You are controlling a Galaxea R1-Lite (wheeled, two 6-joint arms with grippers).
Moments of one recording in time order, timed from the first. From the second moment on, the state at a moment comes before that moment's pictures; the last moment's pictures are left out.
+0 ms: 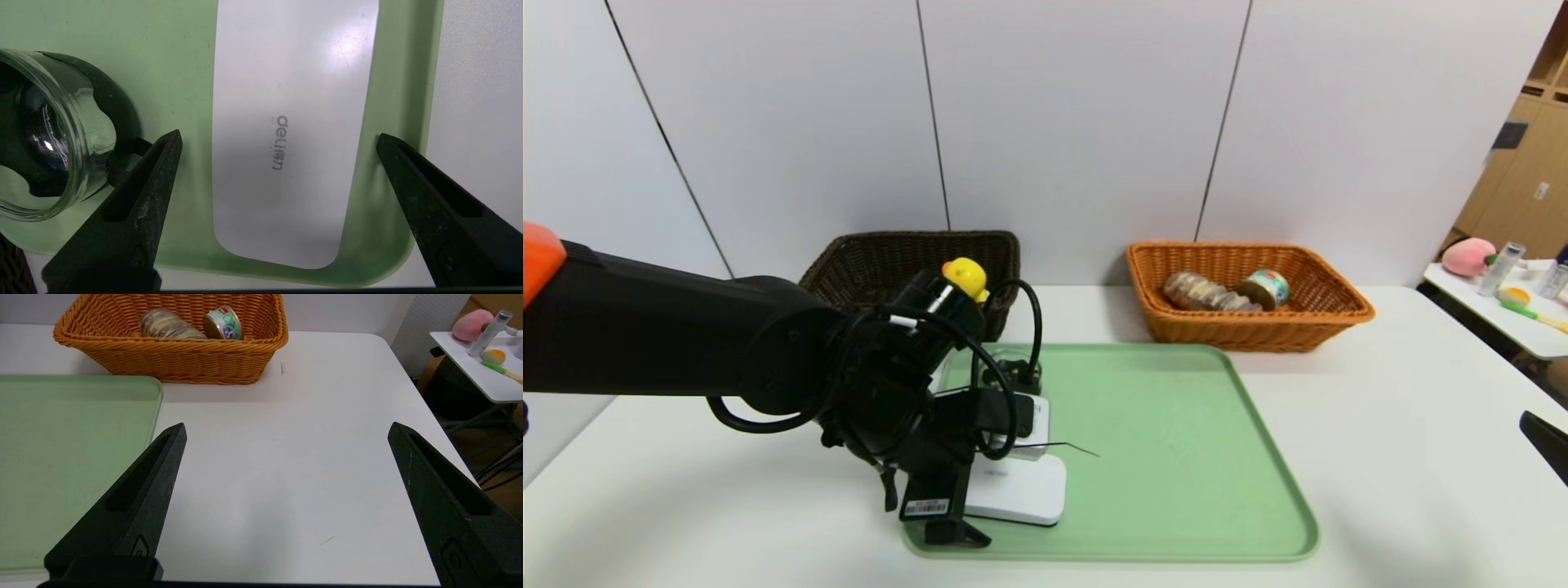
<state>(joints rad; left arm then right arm) -0.62 1.85 -1.17 0.38 -0.26 0.99 -0.02 0.76 -0.26 -0.37 -0.09 -0.06</state>
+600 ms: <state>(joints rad) -0.62 1.86 -1.17 0.39 -0.26 0.99 -0.02 0.76 -0.26 -0.37 -0.08 -0.06</state>
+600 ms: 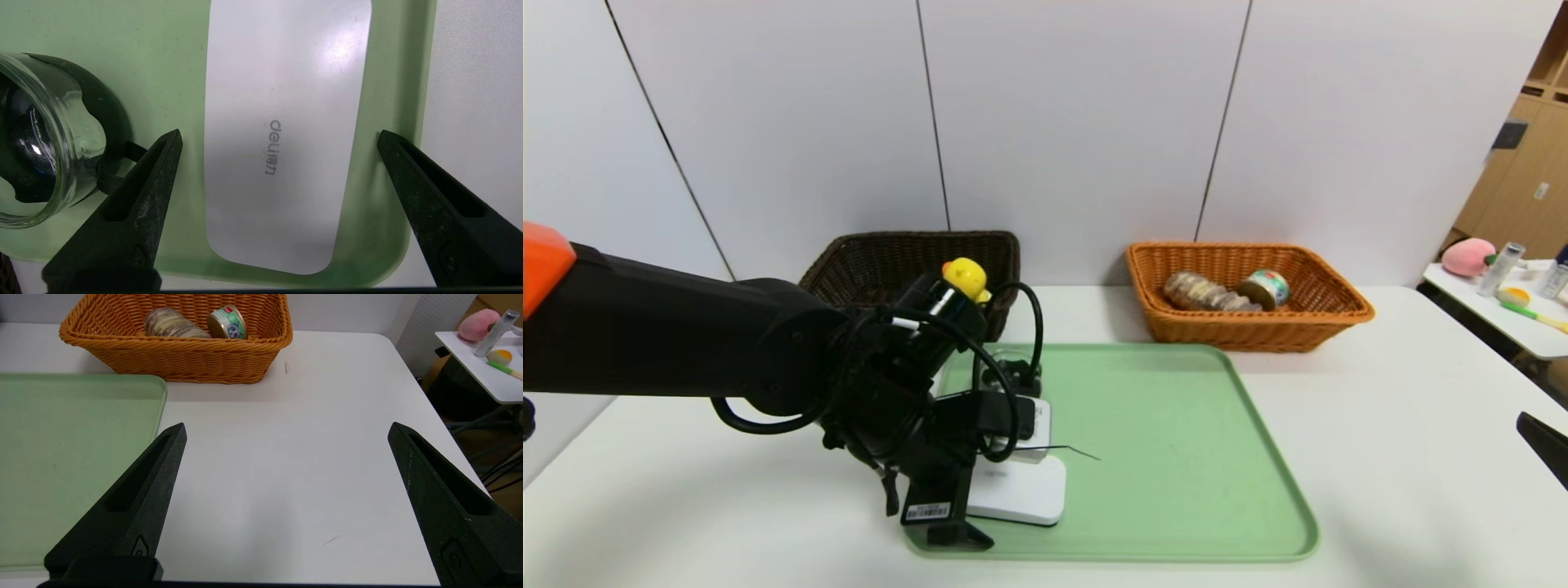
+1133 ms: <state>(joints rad) -0.62 1.86 -1.15 0.39 -0.26 0.99 -0.02 0.76 -0.26 -0.37 -0.07 -0.06</state>
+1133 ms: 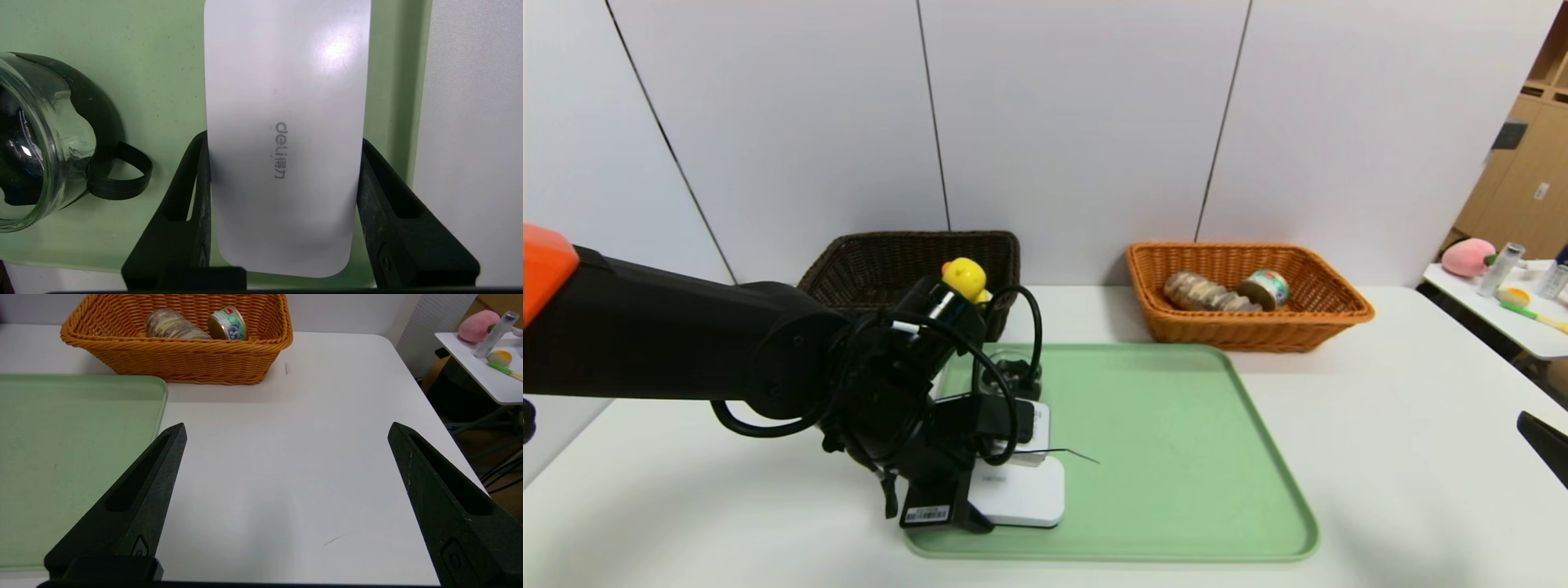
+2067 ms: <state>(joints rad) -0.66 1.64 -1.23 0.34 -0.35 0.73 -0.02 0.77 -0.21 -0.36 -0.08 -0.06</state>
